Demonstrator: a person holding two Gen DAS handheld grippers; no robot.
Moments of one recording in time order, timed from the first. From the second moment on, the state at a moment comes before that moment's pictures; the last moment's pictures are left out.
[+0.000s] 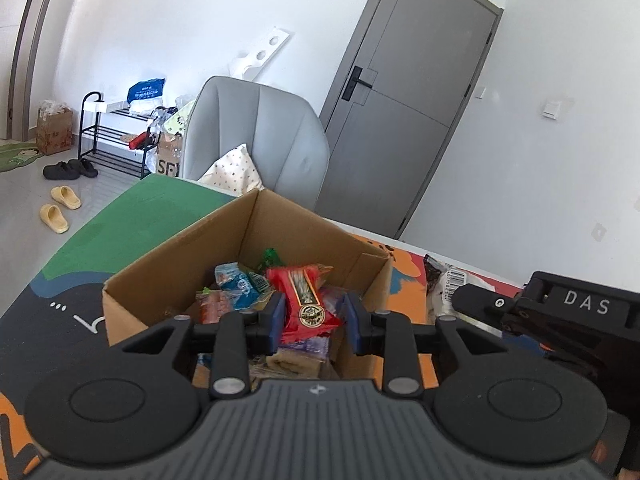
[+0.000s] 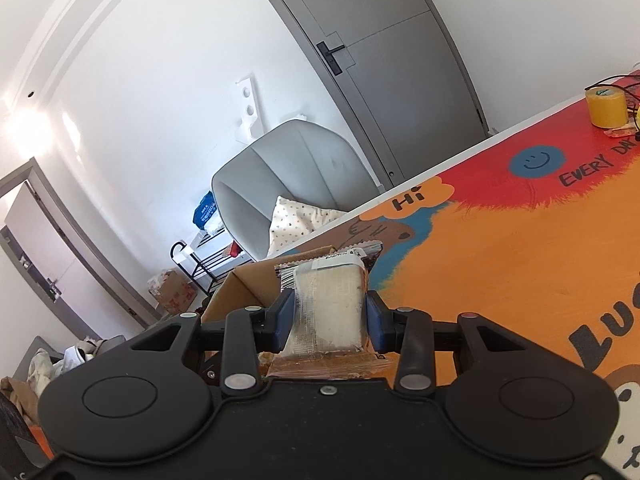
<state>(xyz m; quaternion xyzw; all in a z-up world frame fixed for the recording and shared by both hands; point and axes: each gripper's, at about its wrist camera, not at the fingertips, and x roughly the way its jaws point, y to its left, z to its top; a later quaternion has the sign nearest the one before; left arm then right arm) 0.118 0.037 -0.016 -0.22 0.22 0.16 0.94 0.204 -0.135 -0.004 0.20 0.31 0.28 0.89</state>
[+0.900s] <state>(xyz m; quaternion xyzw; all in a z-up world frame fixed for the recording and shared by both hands) 0.085 0.112 -0.005 -0.24 0.19 0.24 0.92 0.200 -0.072 0.001 0.20 0.33 0.32 0.86</state>
